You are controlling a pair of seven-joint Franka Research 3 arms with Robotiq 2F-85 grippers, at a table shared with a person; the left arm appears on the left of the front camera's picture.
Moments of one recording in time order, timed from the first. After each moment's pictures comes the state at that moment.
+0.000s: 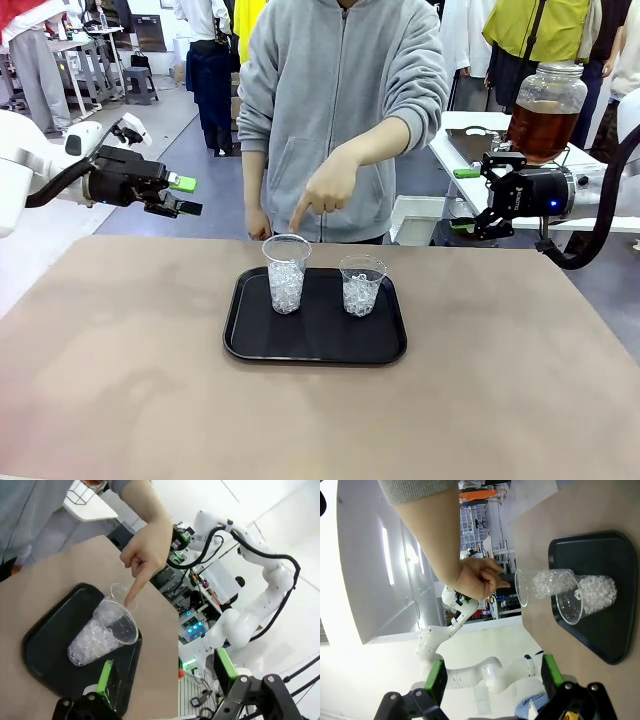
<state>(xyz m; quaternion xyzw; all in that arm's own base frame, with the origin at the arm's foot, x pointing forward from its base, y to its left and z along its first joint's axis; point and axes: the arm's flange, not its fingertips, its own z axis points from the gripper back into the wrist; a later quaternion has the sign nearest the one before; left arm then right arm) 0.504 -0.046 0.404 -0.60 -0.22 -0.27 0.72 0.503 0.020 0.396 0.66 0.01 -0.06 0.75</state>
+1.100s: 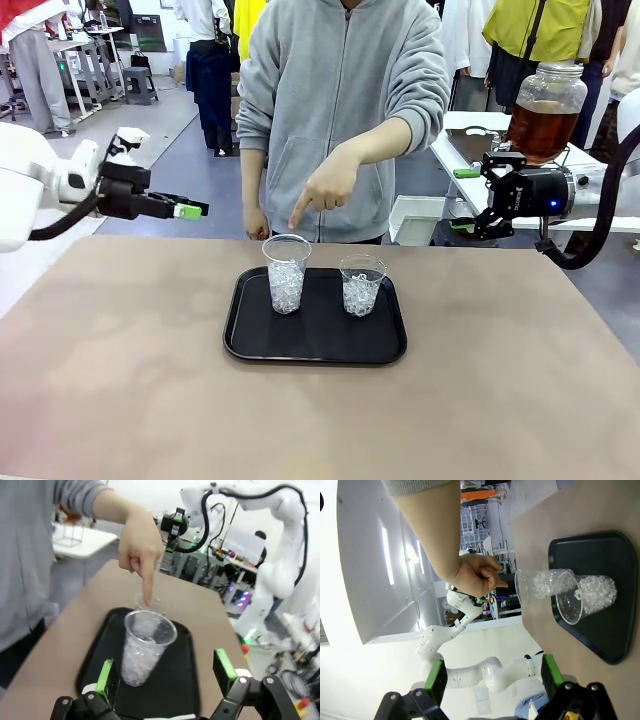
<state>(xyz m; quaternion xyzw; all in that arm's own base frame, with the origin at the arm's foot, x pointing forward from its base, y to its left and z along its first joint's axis) 0.503 -0.054 0.373 -0.49 -0.40 -0.44 0.63 0.503 0.020 0.396 0.66 0.01 -0.06 0.75</state>
